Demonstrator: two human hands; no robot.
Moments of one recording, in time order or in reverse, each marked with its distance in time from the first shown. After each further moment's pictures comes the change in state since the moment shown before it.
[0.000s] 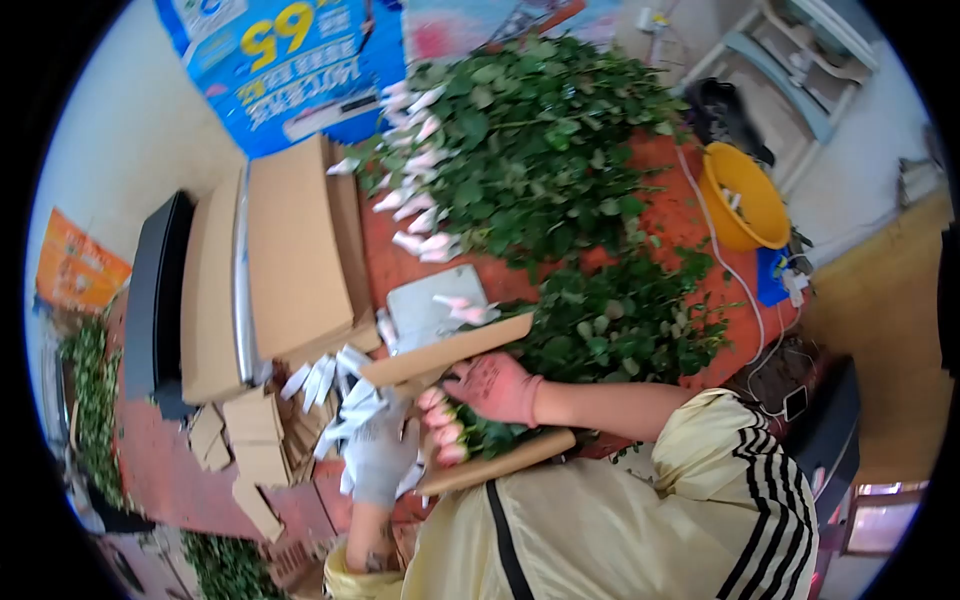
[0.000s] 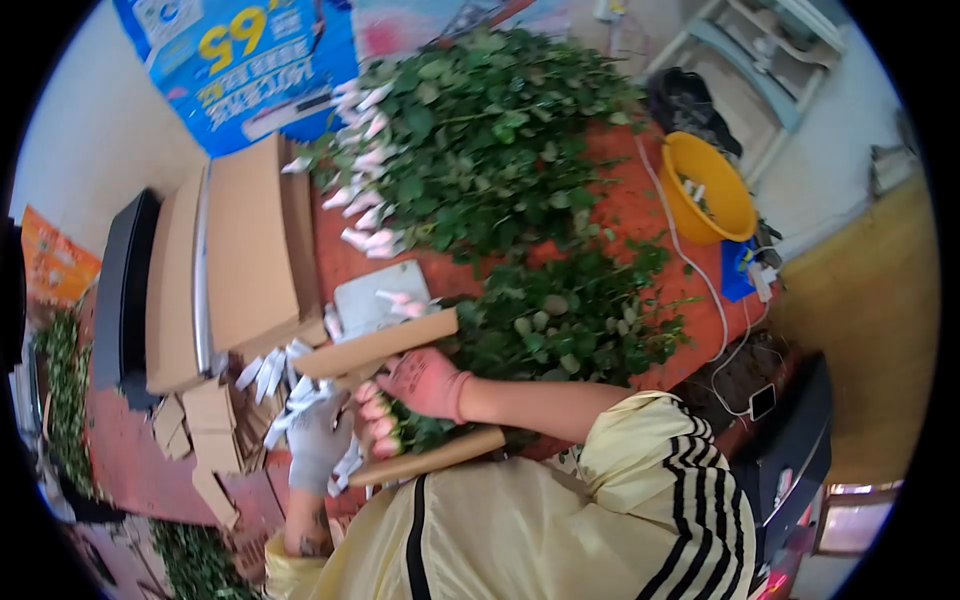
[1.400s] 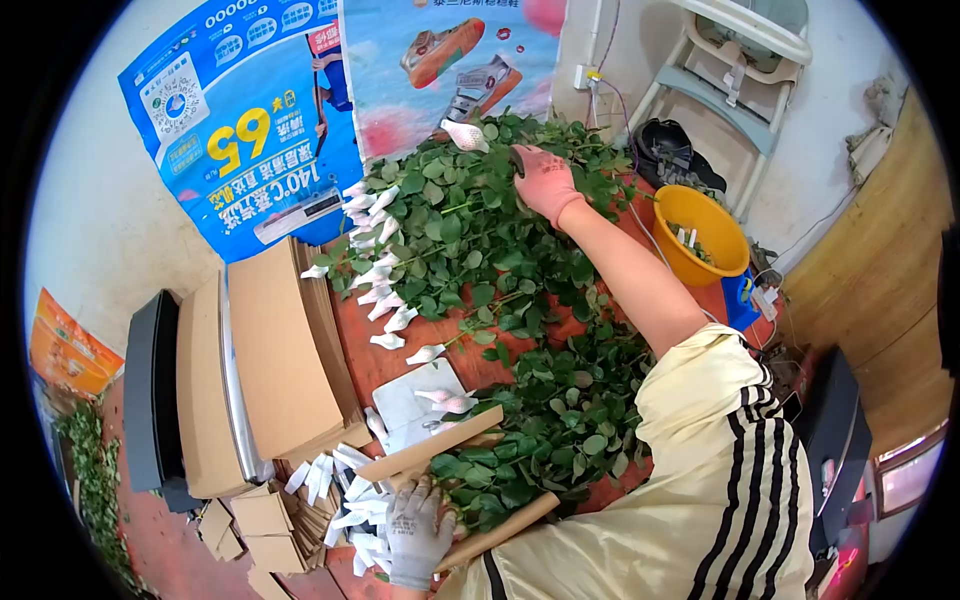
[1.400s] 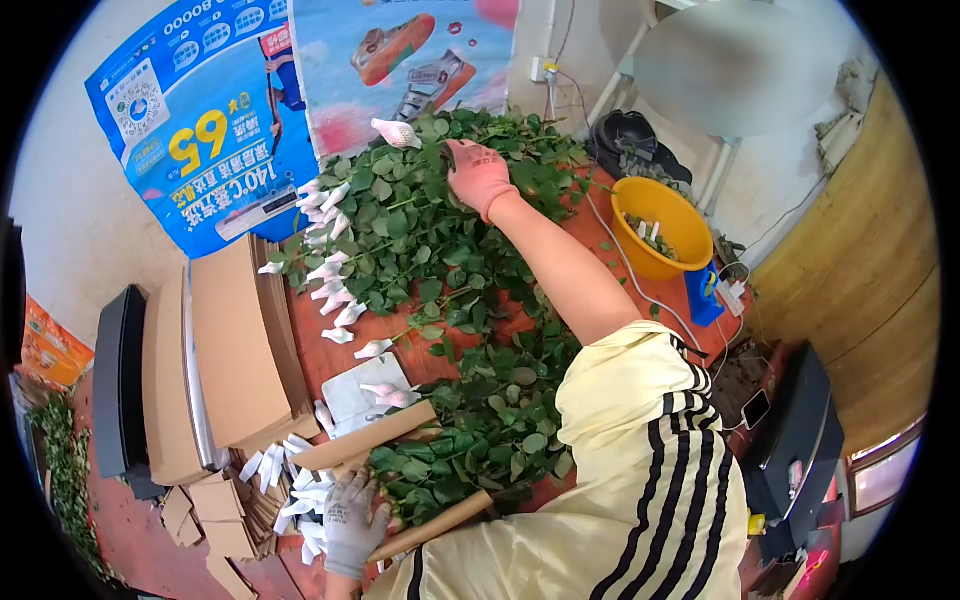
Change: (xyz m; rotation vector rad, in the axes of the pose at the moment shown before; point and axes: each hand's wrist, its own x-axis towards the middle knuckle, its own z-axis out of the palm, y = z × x) left_hand -0.003 0.028 0.015 0.050 0.045 0.316; right_hand 0.018 0.303 -0.211 -0.188 0.697 0.780
